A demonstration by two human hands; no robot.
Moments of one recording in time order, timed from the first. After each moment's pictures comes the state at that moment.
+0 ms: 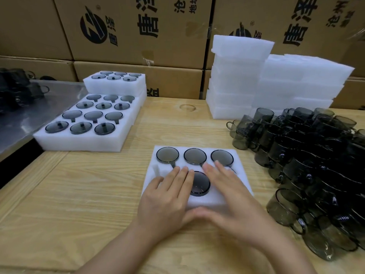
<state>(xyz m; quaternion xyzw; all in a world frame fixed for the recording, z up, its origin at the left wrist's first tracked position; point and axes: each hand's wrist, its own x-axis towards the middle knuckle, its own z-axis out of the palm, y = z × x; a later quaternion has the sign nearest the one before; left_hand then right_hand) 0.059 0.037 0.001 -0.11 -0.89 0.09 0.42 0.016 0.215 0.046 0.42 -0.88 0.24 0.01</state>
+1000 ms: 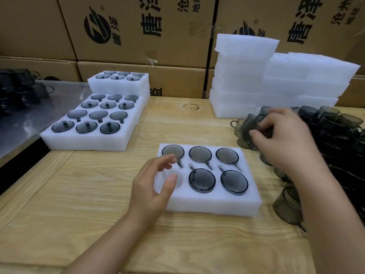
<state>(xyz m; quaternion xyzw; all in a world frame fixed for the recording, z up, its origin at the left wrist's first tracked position) 0.063 0.007 0.011 -0.06 -0.79 -0.44 0.42 -0.036 0.221 0.135 0.15 -0.93 0.27 0.22</state>
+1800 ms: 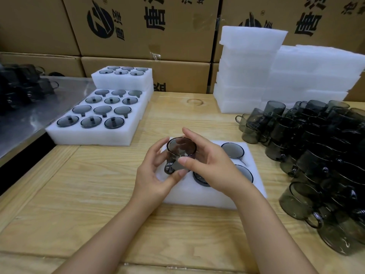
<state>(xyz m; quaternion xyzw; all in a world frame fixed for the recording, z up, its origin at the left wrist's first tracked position) 0.059 -0.001 0.010 -0.03 -0.74 -0.60 0.31 -0.009 0.139 0.060 0.35 -0.70 0.60 -0.16</state>
